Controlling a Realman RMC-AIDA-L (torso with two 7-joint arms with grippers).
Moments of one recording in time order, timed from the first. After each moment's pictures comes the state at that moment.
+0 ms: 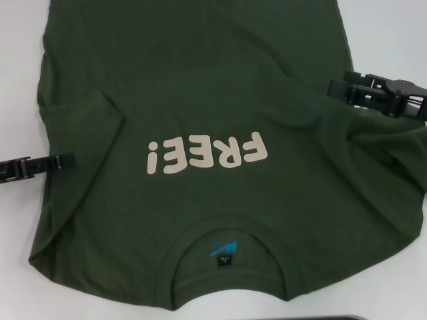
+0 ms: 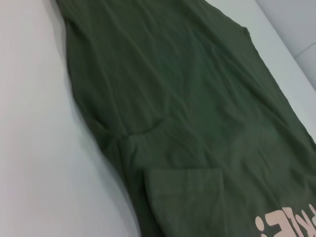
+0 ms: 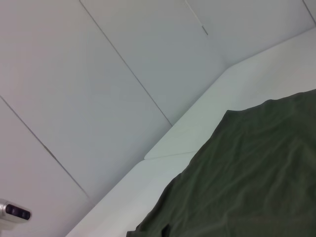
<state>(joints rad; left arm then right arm) -0.35 -2.03 -2.57 -0.71 -0.93 1.44 -2.00 0.44 2.03 -0.44 -0.53 -1.99 -1.61 1.60</state>
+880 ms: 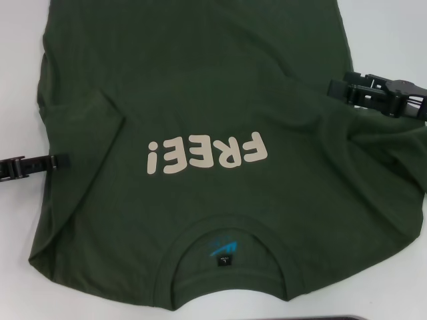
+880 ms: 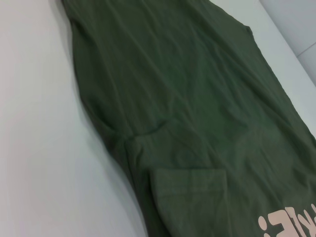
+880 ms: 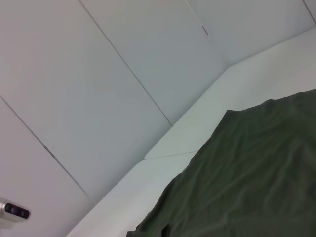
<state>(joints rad) -0.35 -2.01 -2.56 -0.71 -0.93 1.45 -2.01 0.44 2.03 -0.44 -0.53 -1.99 -1.61 1.60</state>
